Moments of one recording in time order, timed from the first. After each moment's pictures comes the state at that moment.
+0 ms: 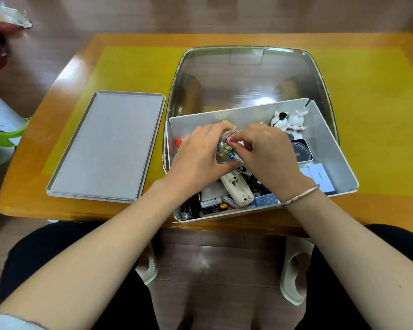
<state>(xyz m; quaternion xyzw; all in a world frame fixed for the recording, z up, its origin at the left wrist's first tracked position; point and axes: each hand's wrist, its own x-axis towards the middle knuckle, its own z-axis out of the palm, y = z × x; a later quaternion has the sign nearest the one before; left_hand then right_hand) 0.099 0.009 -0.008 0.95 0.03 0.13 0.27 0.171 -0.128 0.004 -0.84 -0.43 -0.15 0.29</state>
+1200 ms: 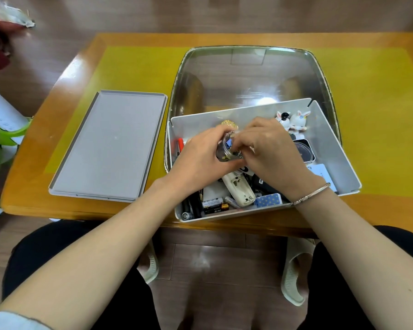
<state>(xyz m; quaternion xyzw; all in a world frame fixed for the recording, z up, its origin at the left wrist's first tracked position) 0.099 0.008 -0.005 0.93 0.03 0.11 0.36 0.177 -0.133 0.009 -0.81 -0.50 -0.13 0.26</state>
